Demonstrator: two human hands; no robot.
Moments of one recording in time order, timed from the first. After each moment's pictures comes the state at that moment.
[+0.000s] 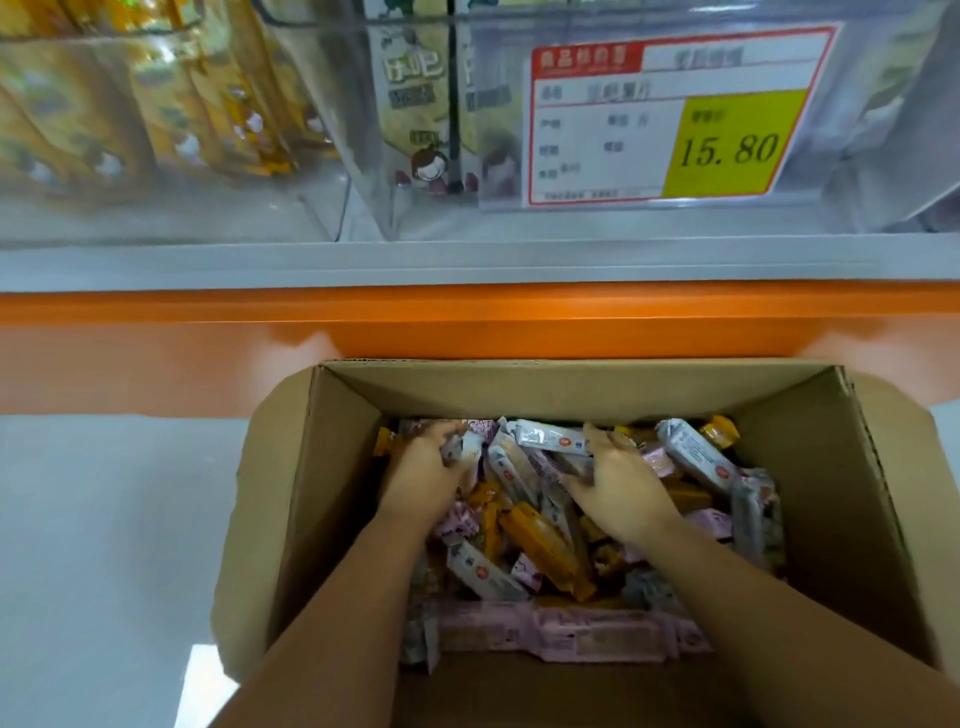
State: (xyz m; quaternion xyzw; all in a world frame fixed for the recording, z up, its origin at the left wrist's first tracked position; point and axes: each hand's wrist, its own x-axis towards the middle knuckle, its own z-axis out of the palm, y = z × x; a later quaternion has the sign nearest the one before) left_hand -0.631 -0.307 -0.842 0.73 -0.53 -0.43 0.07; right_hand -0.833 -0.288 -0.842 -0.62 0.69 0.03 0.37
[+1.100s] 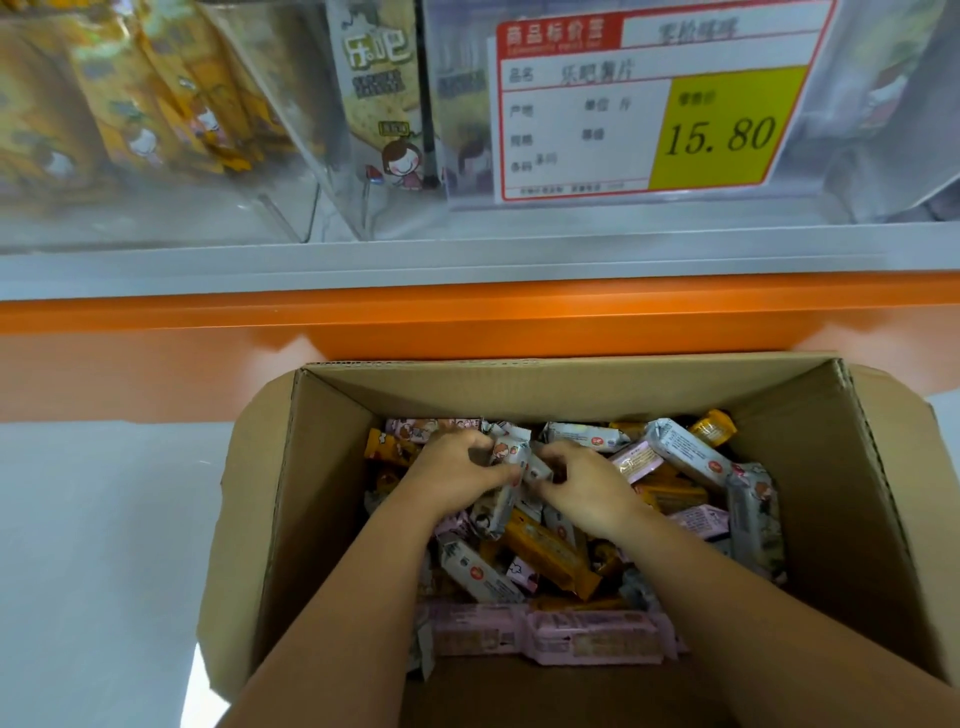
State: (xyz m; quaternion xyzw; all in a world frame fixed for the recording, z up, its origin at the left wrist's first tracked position) left_hand -0.653 -0.317 -0.833 0.65 -0.56 -0.51 -0.03; right_hand -0.817 -0.293 -0.852 -0.56 0.66 0.01 0.50
